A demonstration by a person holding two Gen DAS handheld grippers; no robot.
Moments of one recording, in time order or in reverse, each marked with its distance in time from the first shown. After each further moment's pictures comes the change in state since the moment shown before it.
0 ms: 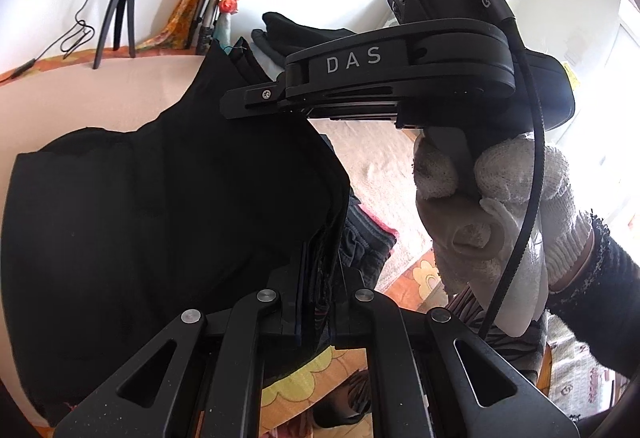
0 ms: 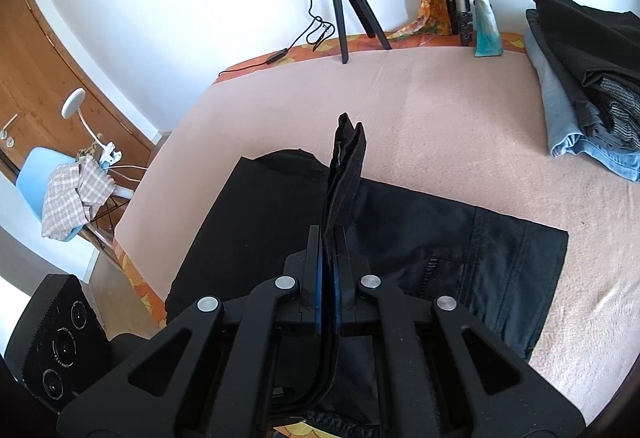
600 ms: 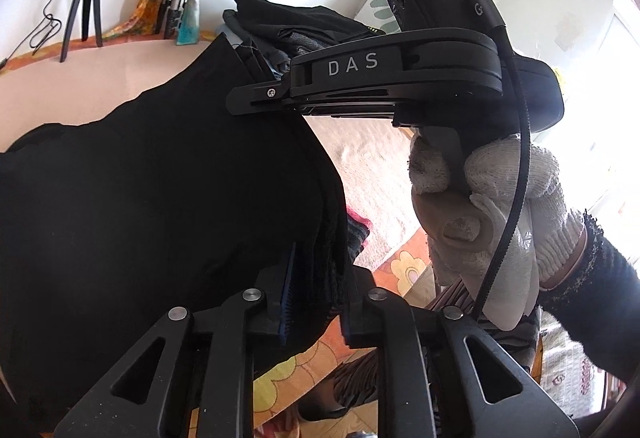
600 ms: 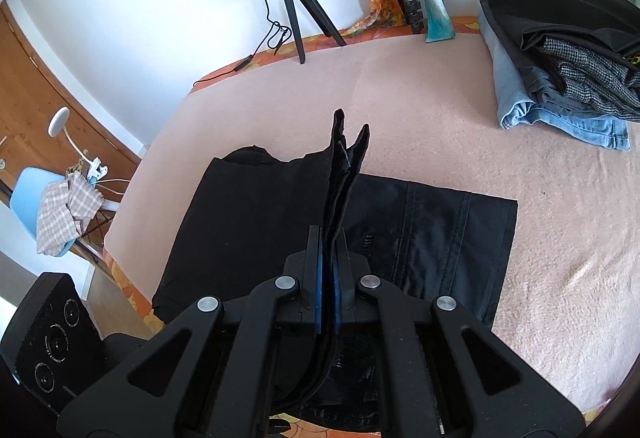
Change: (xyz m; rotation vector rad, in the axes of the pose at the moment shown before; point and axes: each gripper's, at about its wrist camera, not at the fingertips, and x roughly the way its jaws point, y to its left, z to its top) left arm 0.031 -0.023 0.004 0.028 0.070 -0.063; right arm -0.018 -0.044 -0.014 0.073 -0.013 -0.042
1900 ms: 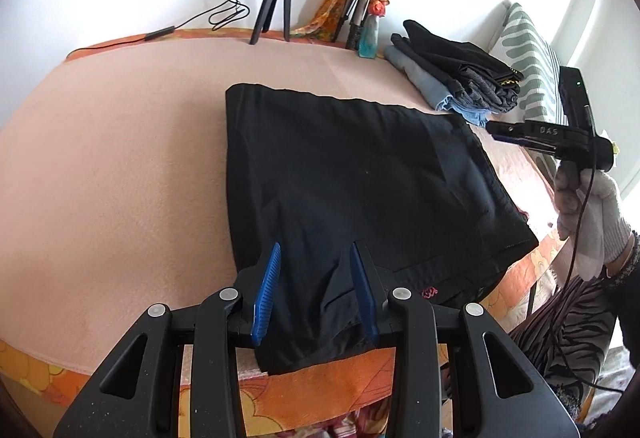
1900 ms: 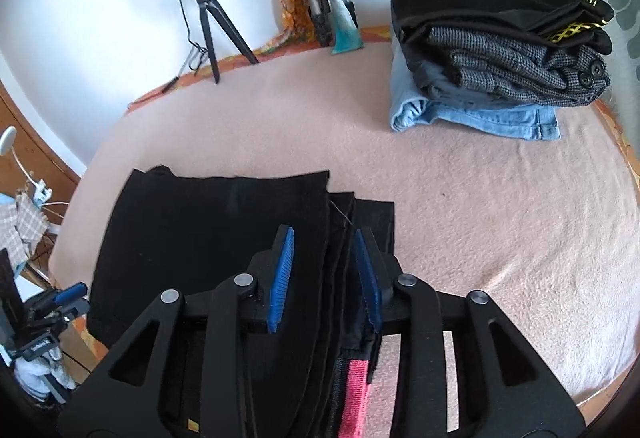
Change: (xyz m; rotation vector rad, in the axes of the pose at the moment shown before) left arm -0.099 0.117 -0.067 -0.174 -0.098 0.401; right arm -0.015 -0.060 -0.009 0.044 -0.096 -0.178
